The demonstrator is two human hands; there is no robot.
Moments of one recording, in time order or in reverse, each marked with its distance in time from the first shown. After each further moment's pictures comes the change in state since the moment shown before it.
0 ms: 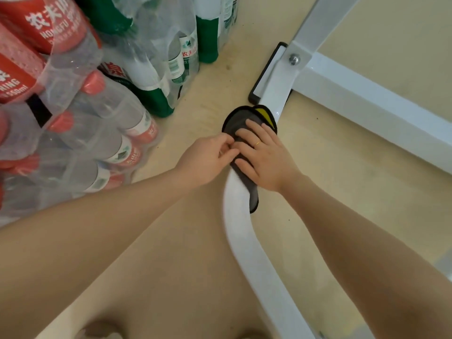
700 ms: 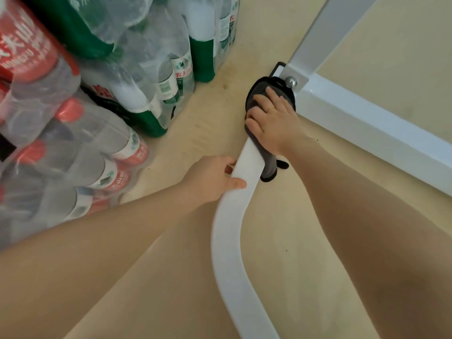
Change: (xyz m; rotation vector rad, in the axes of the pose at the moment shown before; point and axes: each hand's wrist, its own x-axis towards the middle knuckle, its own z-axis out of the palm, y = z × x) left_hand 0.034 0.010 0.013 -0.088 -0.125 -0.128; right_hand 0.079 0.076 -0.021 -0.010 -0.177 0.262
